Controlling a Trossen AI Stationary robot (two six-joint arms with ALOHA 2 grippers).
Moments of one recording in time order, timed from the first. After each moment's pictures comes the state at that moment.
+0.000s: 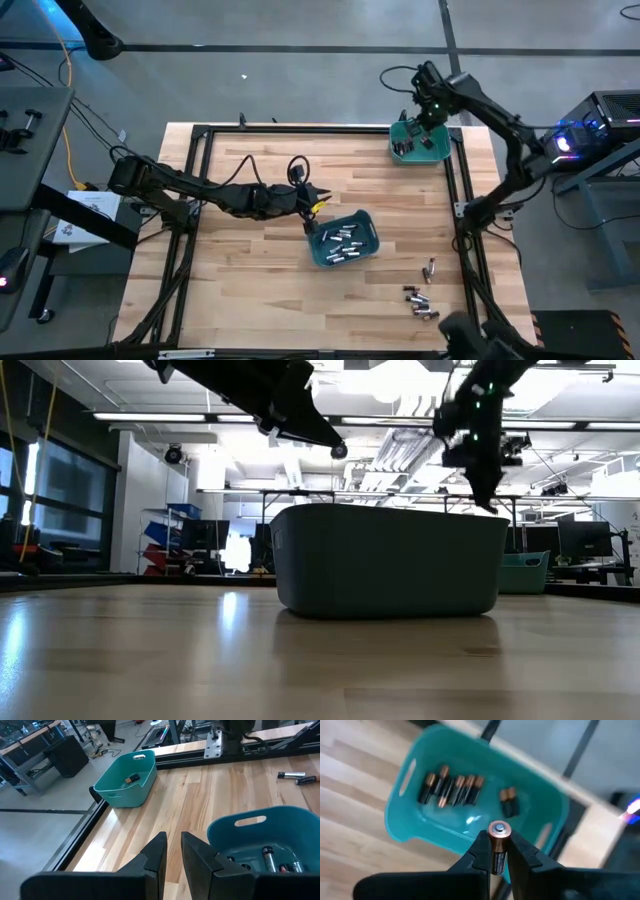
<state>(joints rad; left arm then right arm) -0.10 1.55 0.96 0.18 -0.48 0.12 -0.98 1.56 1.45 -1.23 0.19 0.07</state>
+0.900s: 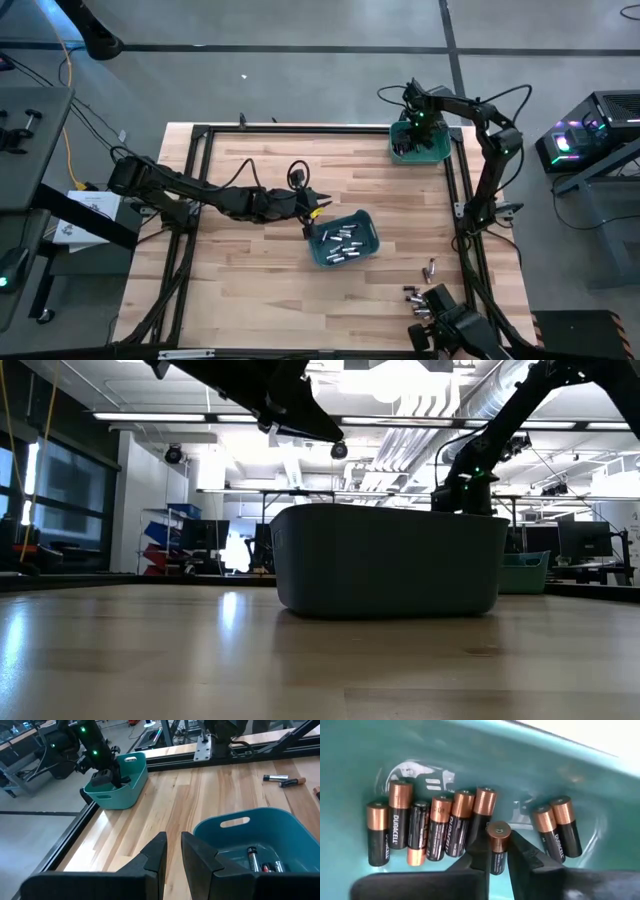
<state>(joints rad) -0.13 1.55 0.96 0.18 -0.47 0.10 -1.11 1.90 1.30 -0.94 0.03 0.16</state>
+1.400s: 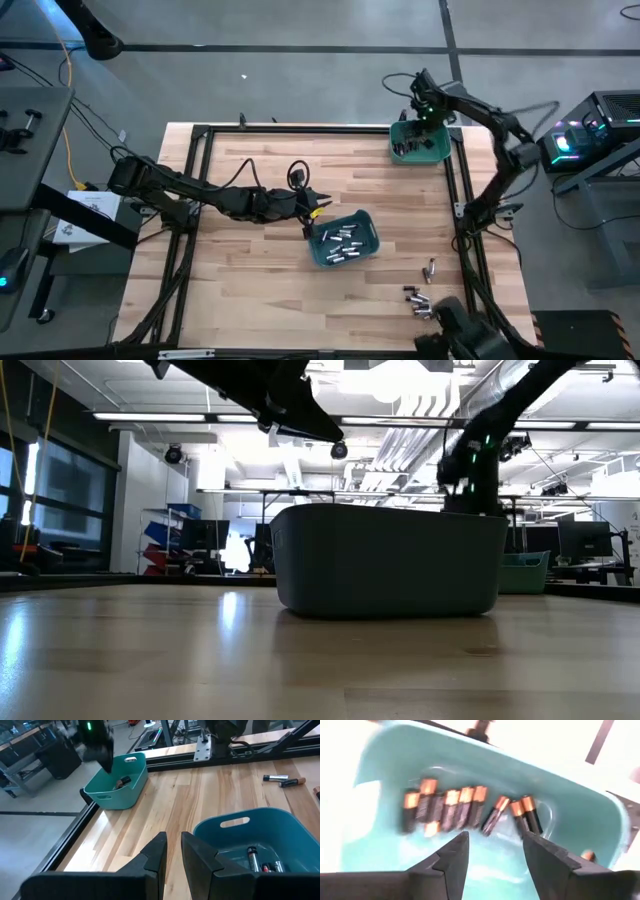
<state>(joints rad) -0.13 1.55 0.96 0.18 -0.47 0.10 -1.09 1.71 1.30 -0.99 0.08 0.11</state>
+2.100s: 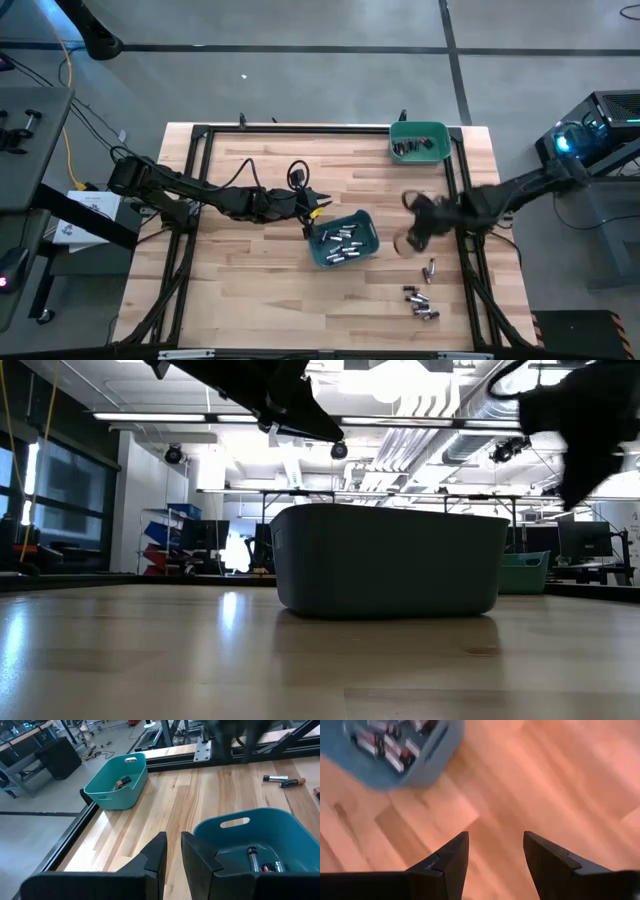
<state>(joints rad) -0.13 1.55 0.96 0.18 -0.47 0.10 0.31 0.99 0.76 -0.98 0.20 0.98</state>
